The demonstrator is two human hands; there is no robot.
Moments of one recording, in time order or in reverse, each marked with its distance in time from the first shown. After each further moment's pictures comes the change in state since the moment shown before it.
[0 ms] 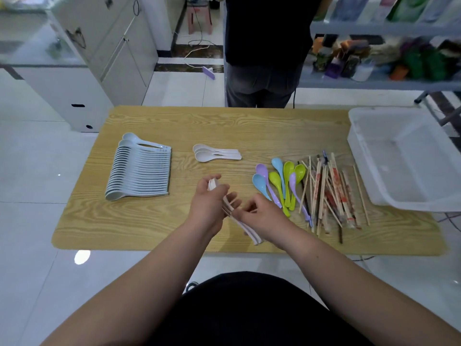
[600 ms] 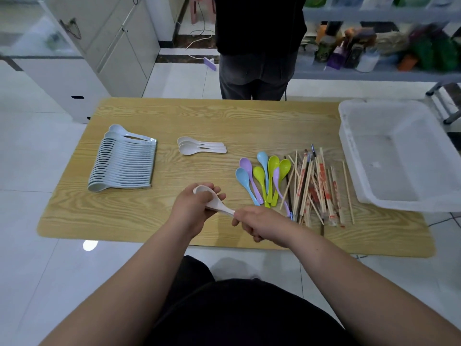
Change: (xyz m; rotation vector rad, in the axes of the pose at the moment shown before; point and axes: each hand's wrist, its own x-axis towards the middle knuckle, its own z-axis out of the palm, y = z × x) left_hand -0.002 -0.035 0.014 0.146 0.051 0.001; right_hand 0.002 0.053 -0.063 0.016 -0.362 0.116
